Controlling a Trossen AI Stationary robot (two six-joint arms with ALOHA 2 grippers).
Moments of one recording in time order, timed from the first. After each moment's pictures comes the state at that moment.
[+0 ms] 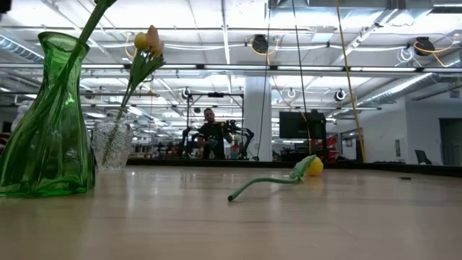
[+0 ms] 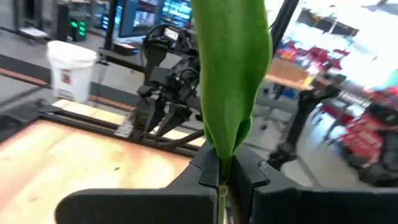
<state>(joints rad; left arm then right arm) -0.82 1.01 1.34 -0.39 -0.74 -0.39 0.51 1.39 1.44 -0.98 0.58 1.08</state>
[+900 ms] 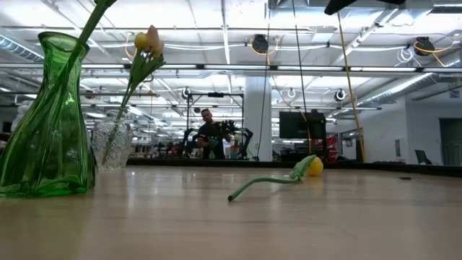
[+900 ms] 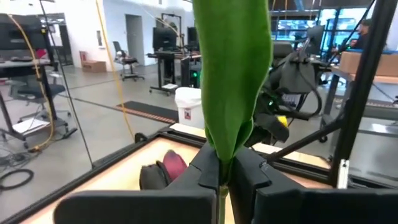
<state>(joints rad) -1.13 1.38 1.33 -0.35 -1.57 -0.49 0.54 1.54 1.44 -1.02 0.60 1.22</state>
